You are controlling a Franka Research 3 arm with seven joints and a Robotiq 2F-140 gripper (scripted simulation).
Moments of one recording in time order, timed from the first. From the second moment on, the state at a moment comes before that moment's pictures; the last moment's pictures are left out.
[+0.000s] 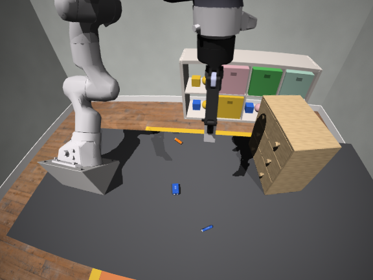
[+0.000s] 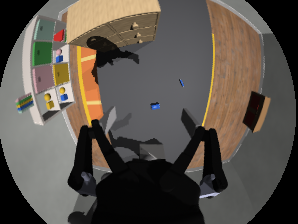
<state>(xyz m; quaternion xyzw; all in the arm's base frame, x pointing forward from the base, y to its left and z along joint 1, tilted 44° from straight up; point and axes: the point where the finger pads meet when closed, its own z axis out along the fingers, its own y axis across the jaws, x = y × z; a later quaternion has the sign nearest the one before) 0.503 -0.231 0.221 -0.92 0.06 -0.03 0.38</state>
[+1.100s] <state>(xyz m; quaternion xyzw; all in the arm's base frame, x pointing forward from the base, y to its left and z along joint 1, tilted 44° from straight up) 0.506 -0.230 0.225 -0.92 0.05 -0.03 0.38</state>
